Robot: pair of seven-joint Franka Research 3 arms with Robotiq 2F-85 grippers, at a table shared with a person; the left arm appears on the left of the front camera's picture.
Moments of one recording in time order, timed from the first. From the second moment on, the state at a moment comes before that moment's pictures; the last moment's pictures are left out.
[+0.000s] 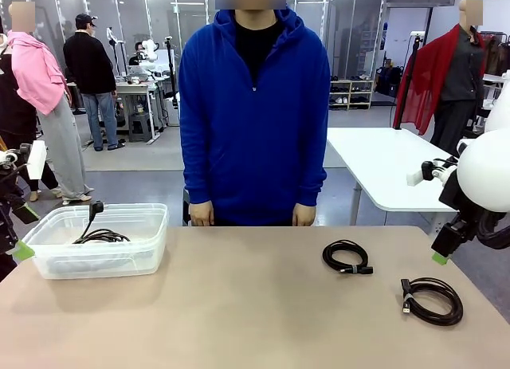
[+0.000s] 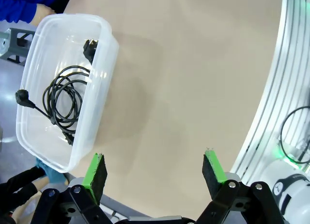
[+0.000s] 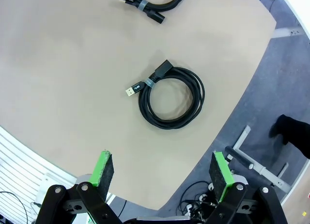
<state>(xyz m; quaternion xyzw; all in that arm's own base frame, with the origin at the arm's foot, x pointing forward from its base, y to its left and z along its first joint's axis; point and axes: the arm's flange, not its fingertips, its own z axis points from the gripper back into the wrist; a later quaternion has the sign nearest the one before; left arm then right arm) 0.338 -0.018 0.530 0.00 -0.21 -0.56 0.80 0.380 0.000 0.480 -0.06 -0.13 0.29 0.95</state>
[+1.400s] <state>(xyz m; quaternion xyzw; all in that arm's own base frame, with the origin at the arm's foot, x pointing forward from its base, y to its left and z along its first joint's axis) 0.338 -0.019 0.530 0.00 -0.21 -0.56 0.80 0.427 0.010 0.411 -0.02 -0.08 0.16 0.98</state>
